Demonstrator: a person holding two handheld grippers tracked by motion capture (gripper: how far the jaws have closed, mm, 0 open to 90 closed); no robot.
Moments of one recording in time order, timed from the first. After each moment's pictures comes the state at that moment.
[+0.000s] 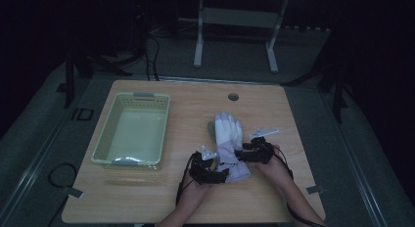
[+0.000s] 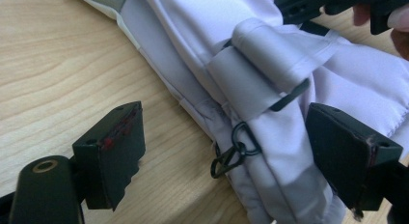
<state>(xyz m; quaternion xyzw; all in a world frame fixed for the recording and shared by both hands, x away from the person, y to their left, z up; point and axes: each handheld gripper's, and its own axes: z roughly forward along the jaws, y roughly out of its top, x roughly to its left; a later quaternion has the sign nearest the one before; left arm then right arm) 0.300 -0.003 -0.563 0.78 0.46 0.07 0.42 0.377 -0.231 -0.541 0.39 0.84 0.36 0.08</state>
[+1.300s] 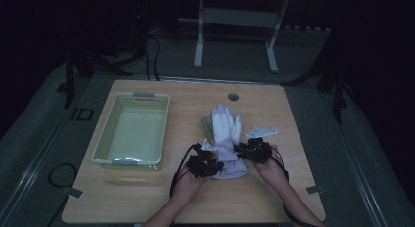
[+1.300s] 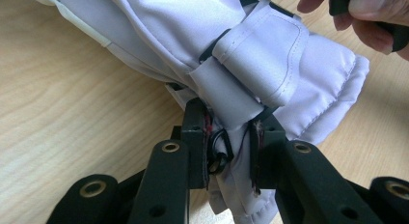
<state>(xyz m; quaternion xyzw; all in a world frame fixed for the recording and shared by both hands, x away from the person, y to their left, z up) 0.306 0.010 -0.517 0.83 0.40 0.02 0.40 0.354 -0.207 -0.507 0.36 0.84 0.38 0.14</state>
